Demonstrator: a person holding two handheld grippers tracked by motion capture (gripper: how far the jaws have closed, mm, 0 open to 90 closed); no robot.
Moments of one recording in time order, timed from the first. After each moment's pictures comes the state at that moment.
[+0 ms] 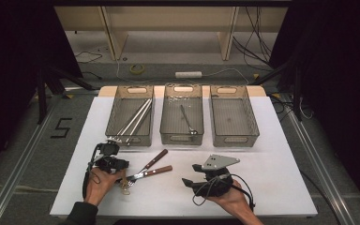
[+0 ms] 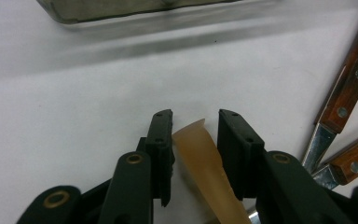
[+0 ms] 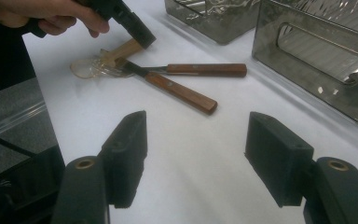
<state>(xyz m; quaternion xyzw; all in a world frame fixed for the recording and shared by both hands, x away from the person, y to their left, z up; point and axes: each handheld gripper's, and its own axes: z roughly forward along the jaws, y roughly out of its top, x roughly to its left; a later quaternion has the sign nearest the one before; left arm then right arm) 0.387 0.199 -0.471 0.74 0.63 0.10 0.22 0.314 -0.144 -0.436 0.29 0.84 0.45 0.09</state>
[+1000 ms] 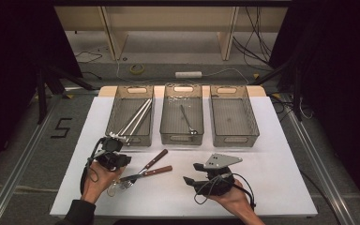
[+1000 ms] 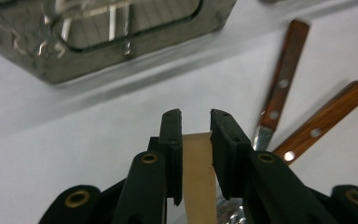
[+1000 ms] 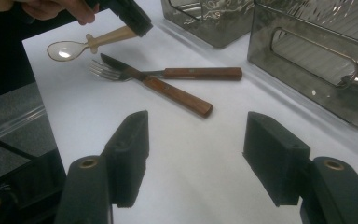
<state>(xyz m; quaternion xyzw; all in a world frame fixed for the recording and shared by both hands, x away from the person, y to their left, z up) 0.381 0.186 -0.433 0.78 0.55 0.12 0.26 0.316 -0.148 -0.434 0.30 0.83 0.46 0.09</state>
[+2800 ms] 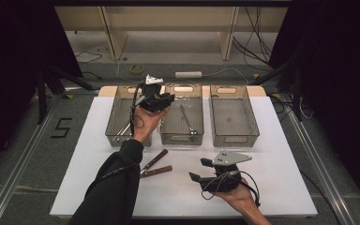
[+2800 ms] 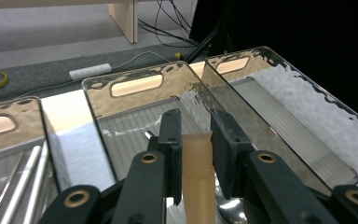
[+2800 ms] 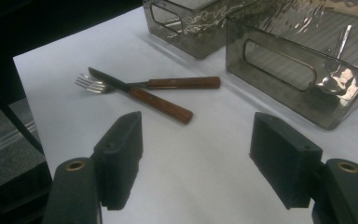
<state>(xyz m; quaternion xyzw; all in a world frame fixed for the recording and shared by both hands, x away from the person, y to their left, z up) 0.508 0.078 -0.356 0.72 0.47 0.19 0.47 0.320 -0.166 -0.430 0.31 0.82 0.48 0.11</state>
